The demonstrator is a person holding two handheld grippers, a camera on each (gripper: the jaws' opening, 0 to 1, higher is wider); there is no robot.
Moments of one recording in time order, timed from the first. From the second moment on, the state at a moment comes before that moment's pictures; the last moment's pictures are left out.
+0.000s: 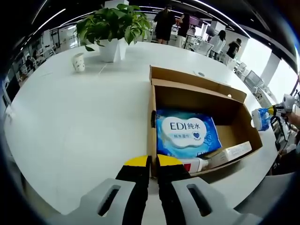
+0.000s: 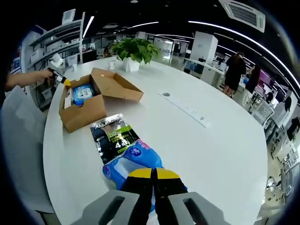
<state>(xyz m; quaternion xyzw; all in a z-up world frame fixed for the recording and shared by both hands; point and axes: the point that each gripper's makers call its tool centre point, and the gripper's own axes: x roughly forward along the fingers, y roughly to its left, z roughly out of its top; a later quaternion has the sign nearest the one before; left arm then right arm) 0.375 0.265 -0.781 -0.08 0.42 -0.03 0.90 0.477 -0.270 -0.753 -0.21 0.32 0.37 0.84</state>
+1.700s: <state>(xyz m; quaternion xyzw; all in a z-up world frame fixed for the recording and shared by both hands) 0.374 0.264 -0.781 -0.09 0.42 -0.03 0.90 0.451 -0.319 -0.769 -0.17 0.34 0.27 0.88</state>
